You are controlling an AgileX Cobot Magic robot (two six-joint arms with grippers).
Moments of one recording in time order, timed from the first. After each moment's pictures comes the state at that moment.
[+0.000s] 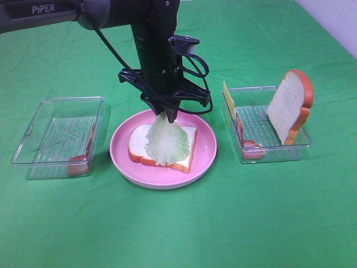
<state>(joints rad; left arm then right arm) -0.66 2.32 -2.02 0.00 1.13 -0.22 -0.02 0.00 -0.50 0.10 1.07 -0.11</state>
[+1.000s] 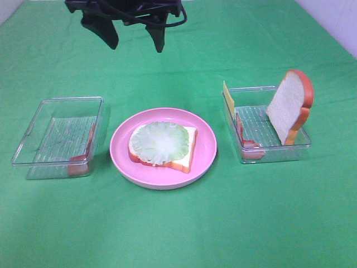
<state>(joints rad) -0.57 2.07 -2.05 0.02 1.21 -0.34 -0.02 0.00 -0.50 0.10 1.07 -0.11</state>
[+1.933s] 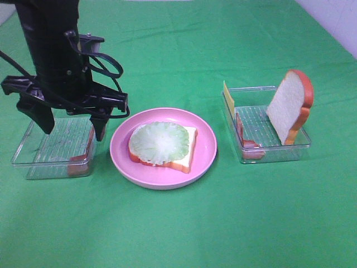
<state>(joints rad) -0.55 1.89 -1.42 0.12 1.12 -0.53 -0.02 0.00 -0.50 0.10 1.07 -0.11</state>
